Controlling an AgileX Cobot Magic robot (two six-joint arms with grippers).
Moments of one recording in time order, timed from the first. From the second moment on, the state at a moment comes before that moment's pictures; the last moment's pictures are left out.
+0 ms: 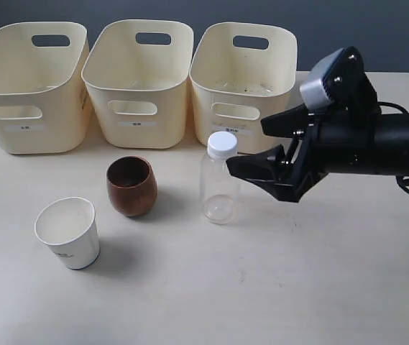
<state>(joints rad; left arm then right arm) -0.16 0.00 0.00 0.04 0.25 0.03 0.41 1.43 -0.62 1.73 0.72 -2.10</state>
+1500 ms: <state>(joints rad) -0.16 0.00 0.00 0.04 0.25 0.03 0.41 1.67 -0.82 1.63 0.80 -2.10</state>
